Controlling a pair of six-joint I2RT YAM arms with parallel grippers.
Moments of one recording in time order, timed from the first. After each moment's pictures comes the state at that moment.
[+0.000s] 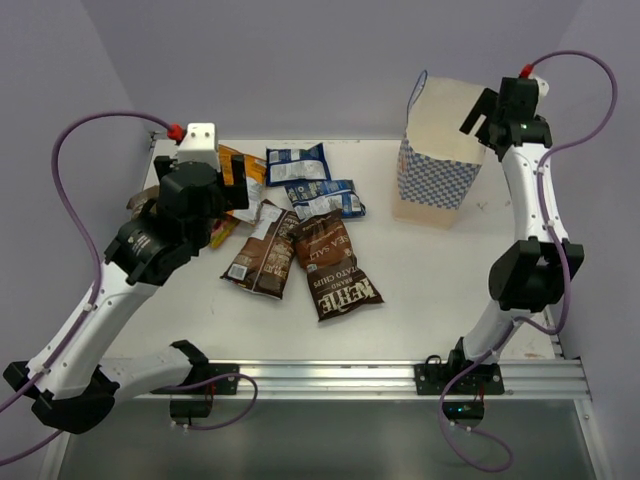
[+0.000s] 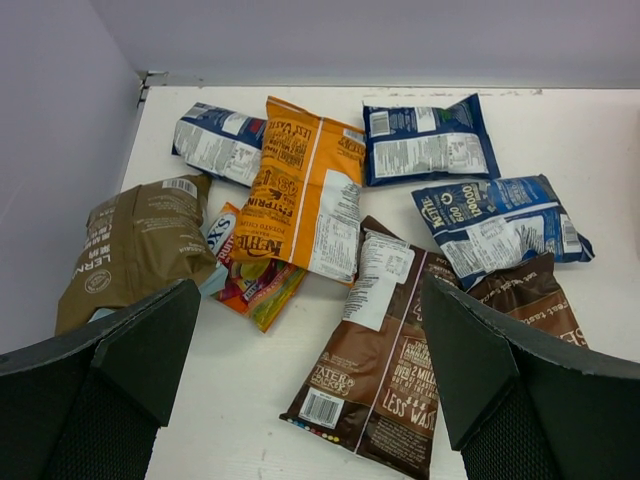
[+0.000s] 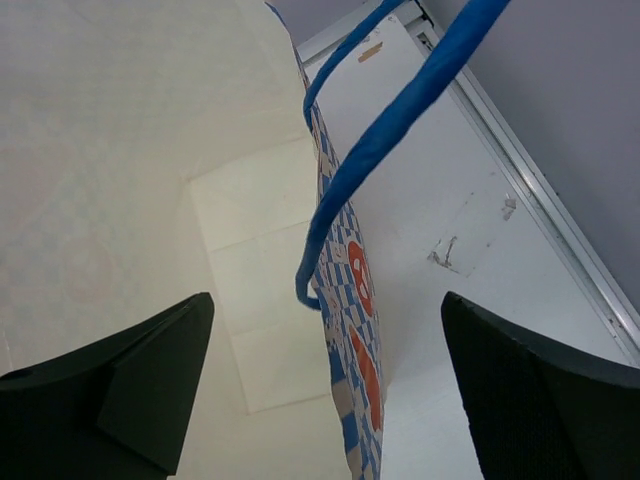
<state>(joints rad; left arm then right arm) -0.65 1.07 1.44 -0.75 -0.68 -0.23 -0.09 1.81 1.91 -0.71 0.26 0.40</state>
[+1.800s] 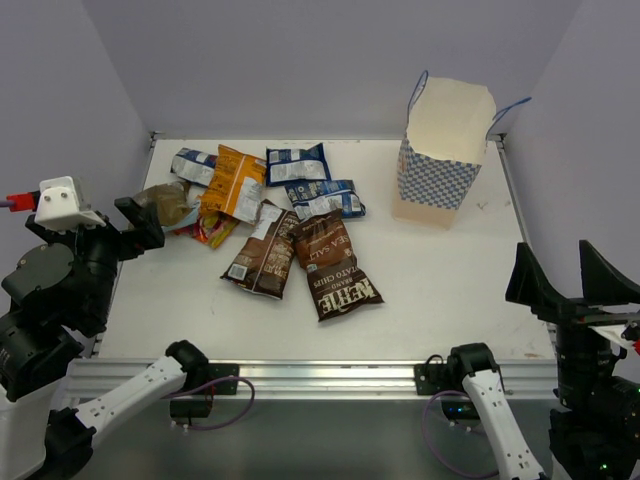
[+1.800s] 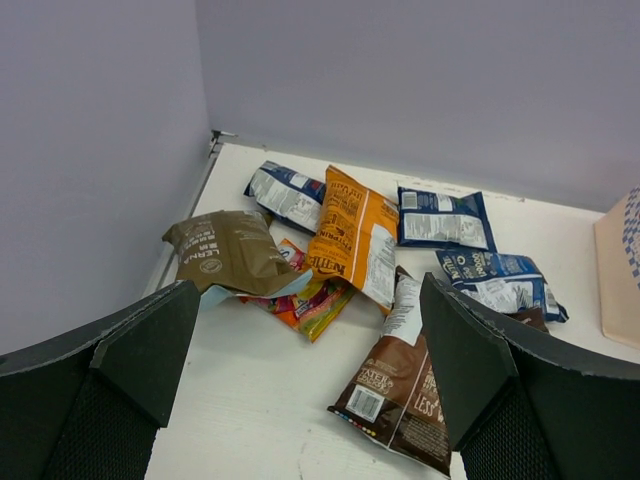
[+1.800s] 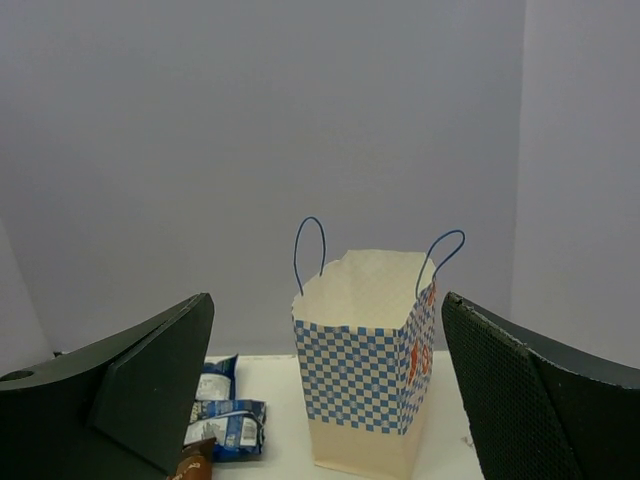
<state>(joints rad) -0.65 0.67 1.53 -0.94 -0.77 -0.20 0.16 0.21 1.18 -0.47 0.11 0.07</state>
